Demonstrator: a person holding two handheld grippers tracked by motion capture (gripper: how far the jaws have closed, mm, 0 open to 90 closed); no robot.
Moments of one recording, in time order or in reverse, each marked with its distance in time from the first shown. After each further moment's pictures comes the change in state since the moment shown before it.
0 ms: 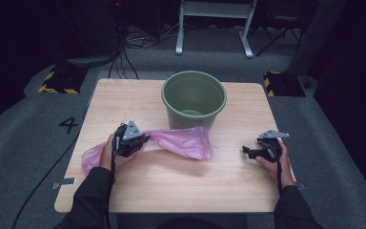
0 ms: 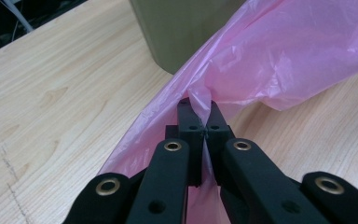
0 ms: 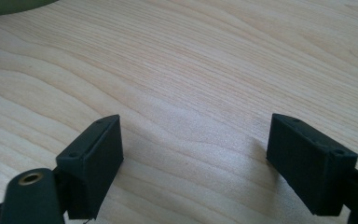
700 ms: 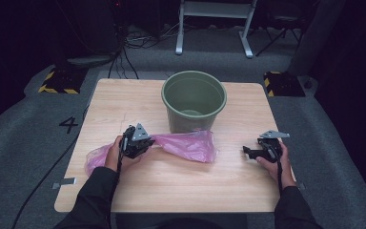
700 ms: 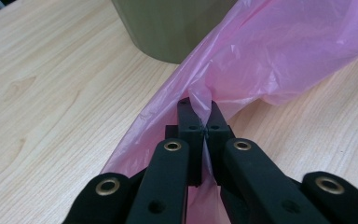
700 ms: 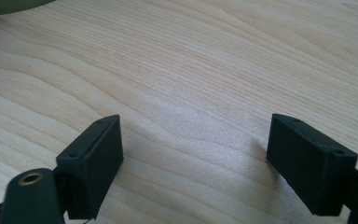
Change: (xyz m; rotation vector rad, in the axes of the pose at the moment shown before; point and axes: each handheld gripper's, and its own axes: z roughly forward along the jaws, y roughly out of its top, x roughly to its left) left arm -0.009 -0.003 0.020 0.078 -0.038 0.022; right arm -0.001 -0.001 -0.001 0.000 -0.002 0.002
